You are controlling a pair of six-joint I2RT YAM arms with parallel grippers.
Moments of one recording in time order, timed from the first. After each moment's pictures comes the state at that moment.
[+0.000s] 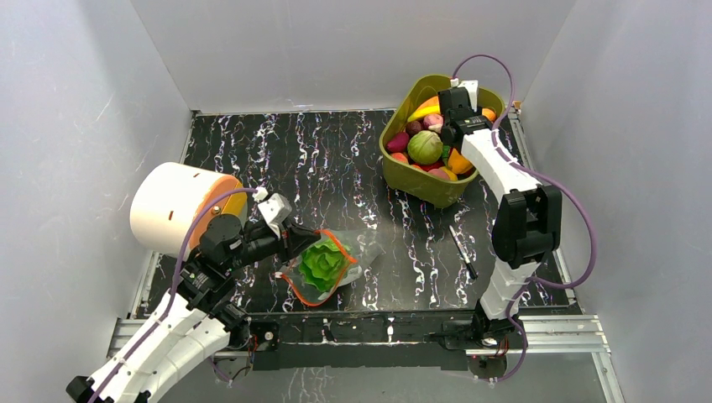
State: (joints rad) left arm -0.62 0.56 0.61 -0.24 0.46 -0.12; right arm 0.20 1.82 1.61 -0.57 0.56 0.11
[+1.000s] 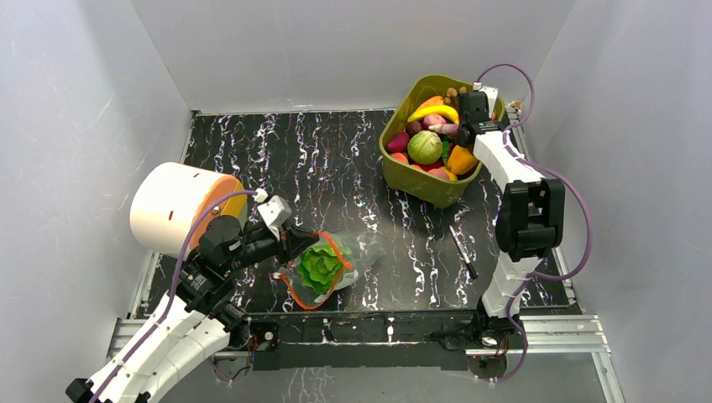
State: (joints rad) left arm -0.62 0.54 0.61 -0.28 0.45 -0.10; right arm 0.08 1.87 1.55 -0.42 0.42 0.23
